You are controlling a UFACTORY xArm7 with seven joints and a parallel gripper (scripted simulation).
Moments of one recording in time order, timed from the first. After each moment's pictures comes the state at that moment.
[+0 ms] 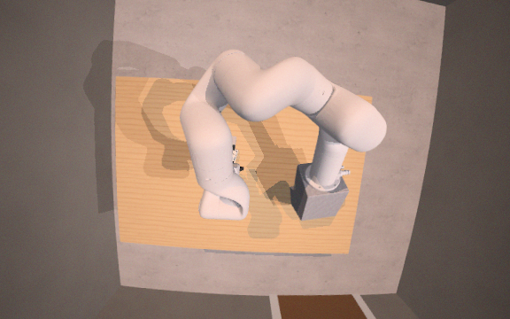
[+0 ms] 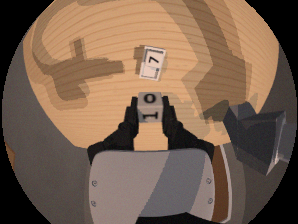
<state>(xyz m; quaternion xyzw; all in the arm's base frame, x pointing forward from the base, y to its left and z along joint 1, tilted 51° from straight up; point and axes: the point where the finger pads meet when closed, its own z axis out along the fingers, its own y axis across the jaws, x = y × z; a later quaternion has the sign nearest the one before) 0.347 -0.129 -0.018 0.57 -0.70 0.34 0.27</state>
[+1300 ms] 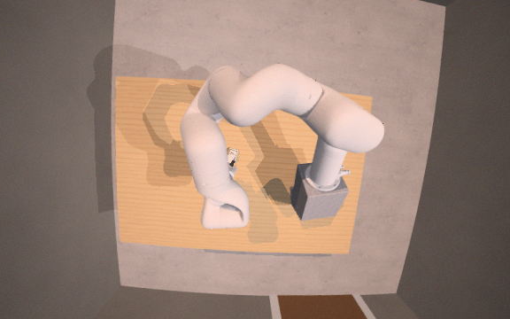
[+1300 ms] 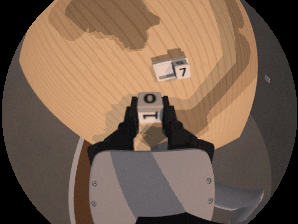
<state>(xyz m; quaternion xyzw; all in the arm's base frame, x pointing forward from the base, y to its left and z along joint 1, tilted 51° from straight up) 0.359 -0.115 -0.042 0.85 -0.30 0.15 0.41</state>
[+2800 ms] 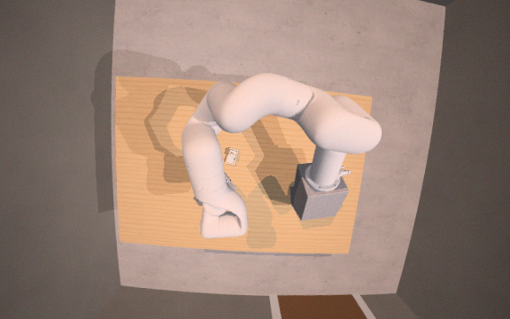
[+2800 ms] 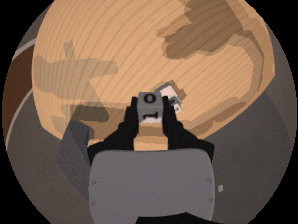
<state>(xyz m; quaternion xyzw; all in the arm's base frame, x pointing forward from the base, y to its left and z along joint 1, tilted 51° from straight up) 0.370 -0.097 -0.070 0.87 0.24 -0.11 0.42</state>
